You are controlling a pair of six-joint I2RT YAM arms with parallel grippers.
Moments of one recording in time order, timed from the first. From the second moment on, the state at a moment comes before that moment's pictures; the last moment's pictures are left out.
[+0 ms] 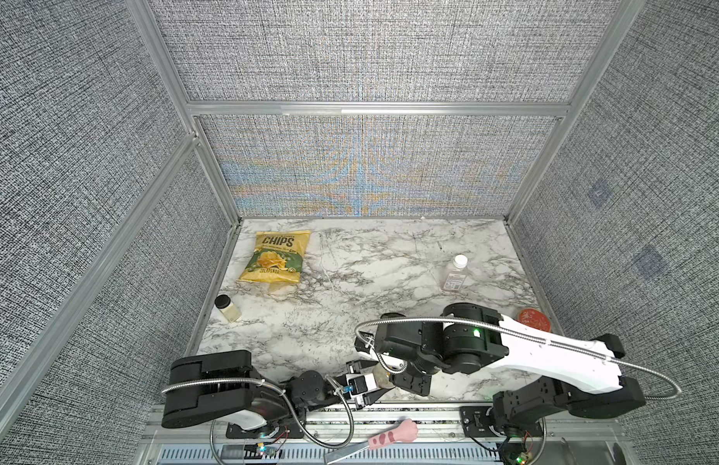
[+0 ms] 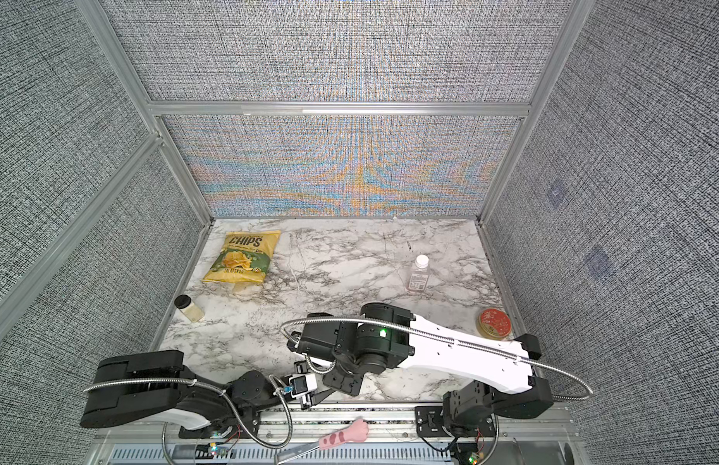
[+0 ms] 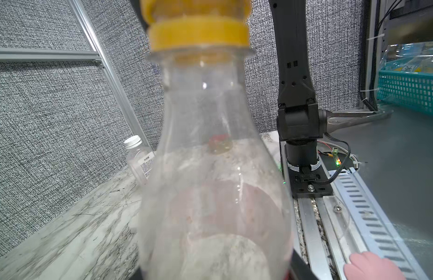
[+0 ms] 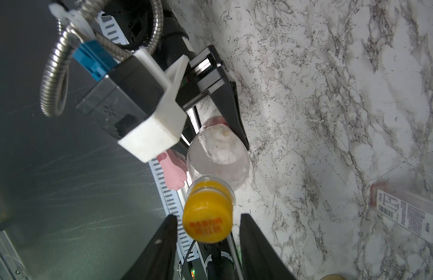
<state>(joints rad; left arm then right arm) -1.37 1.36 0.01 1.42 -0.04 0.26 1.43 1.51 1.77 -1.54 0.08 0.12</state>
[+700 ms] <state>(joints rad) -1.36 1.34 0.01 1.39 -0.02 0.24 1.43 1.51 1.78 -1.53 0.10 0.12</state>
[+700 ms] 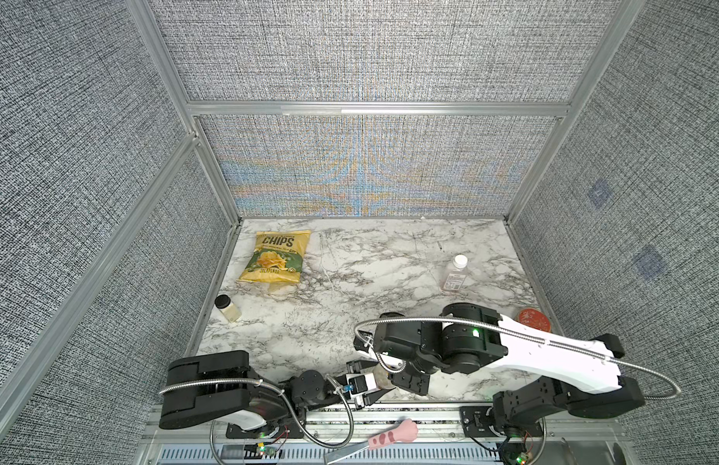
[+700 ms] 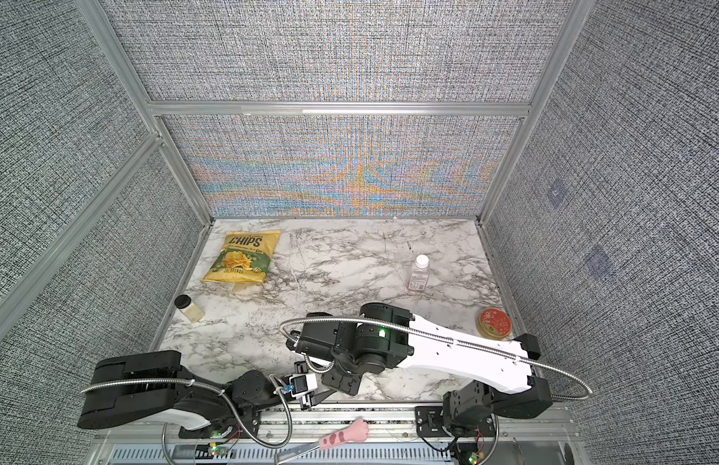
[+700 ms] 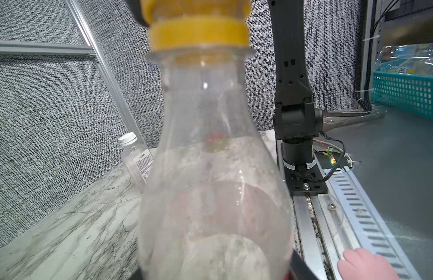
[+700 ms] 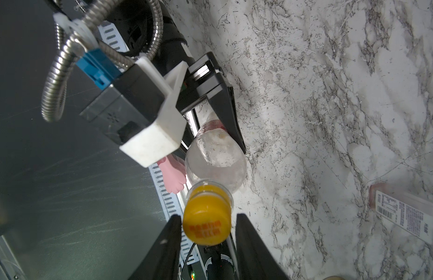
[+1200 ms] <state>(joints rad) -1.36 1.31 0.01 1.35 -0.03 0.24 1.43 1.52 1.77 -1.53 0.12 0.13</state>
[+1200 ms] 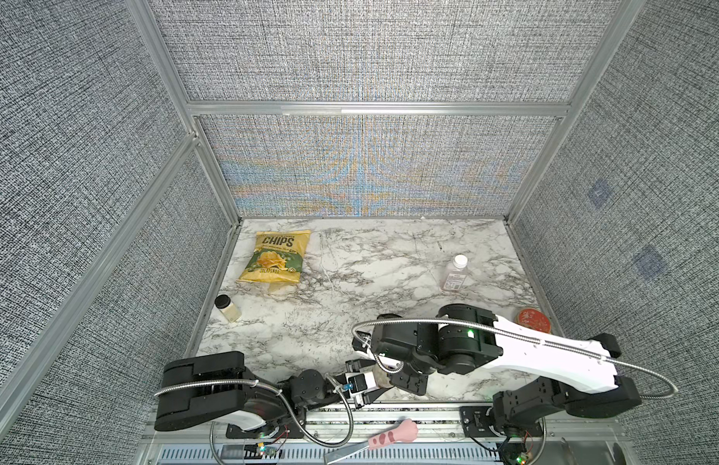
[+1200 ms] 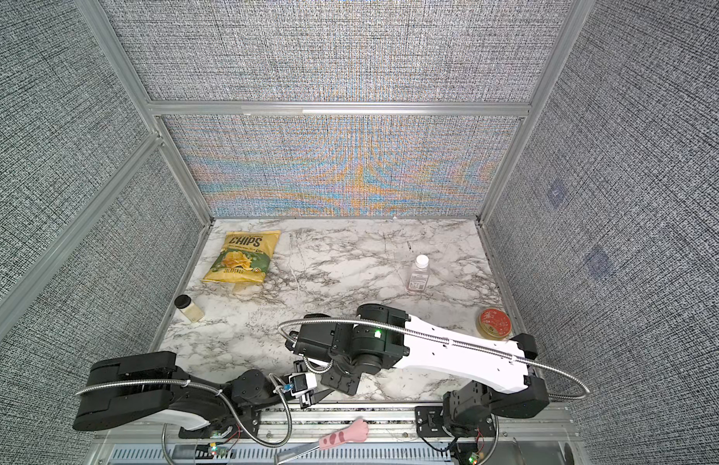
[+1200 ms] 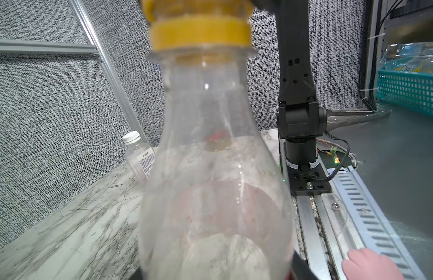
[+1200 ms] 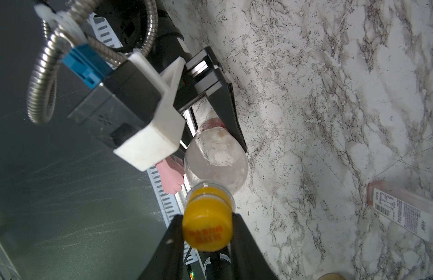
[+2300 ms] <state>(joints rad) -1.37 1.25 0.04 1.20 -0.23 0.20 1.34 1.62 1.85 -1.63 0.22 0.30</state>
